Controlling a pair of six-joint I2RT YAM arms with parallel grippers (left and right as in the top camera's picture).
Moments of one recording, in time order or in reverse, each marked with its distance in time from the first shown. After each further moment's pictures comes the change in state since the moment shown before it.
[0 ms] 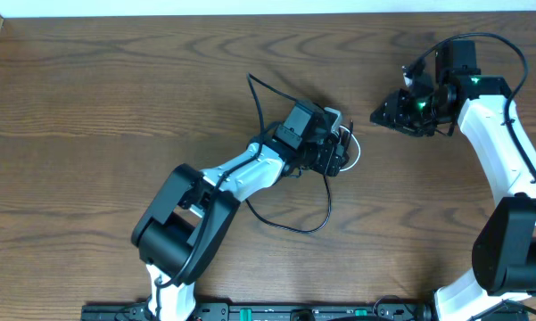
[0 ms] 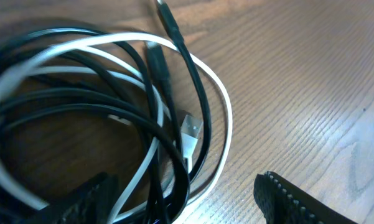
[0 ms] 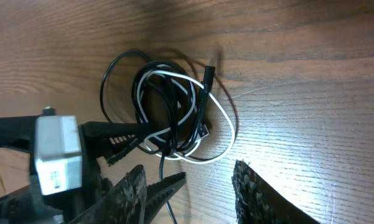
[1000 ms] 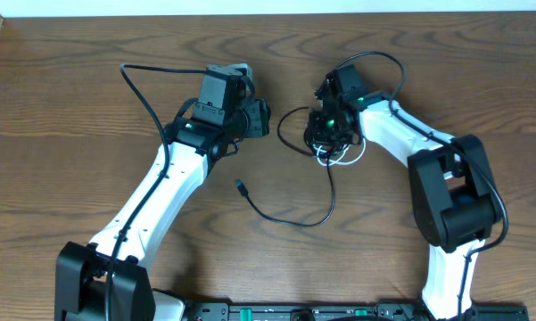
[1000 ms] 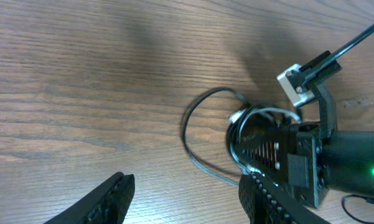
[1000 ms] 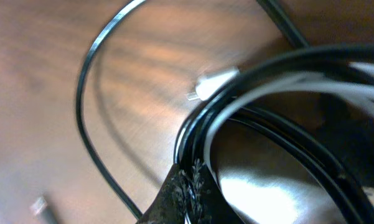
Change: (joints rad) left arm 0.294 -0.418 -0.001 -0.356 -0.233 -0.114; right arm 0.353 0.312 0.001 0.343 0.071 0.131
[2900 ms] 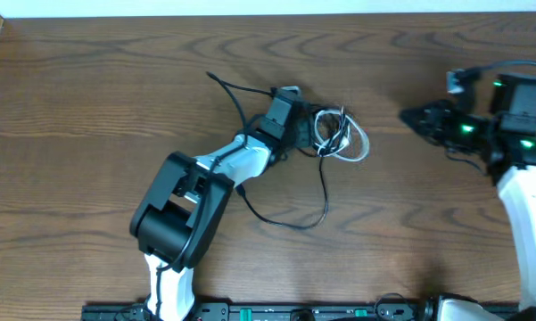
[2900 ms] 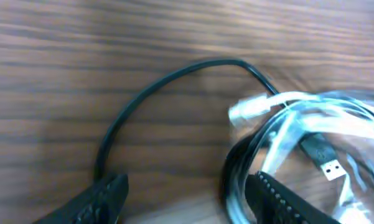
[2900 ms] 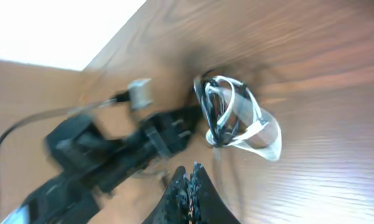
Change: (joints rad) left arm -0.180 0.458 0.000 0.435 -0.088 -0.132; right arm -0.545 -0.735 -0.305 -0.092 -0.304 0.078
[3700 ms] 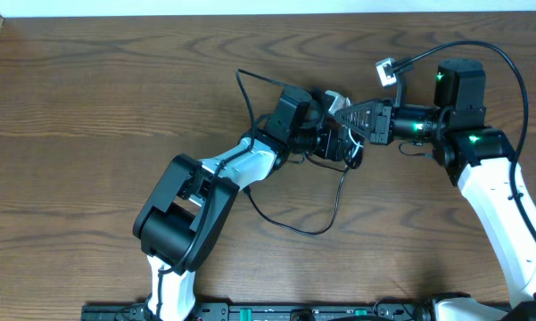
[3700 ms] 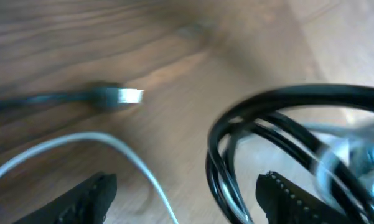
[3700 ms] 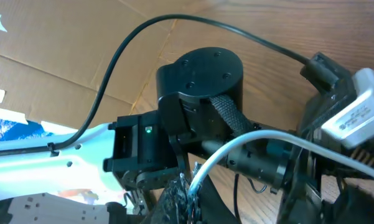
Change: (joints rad) left arm -0.046 0.006 -0.003 0.214 0.587 0.104; right arm 0.303 0.052 0.000 0.277 -0.304 -0.102
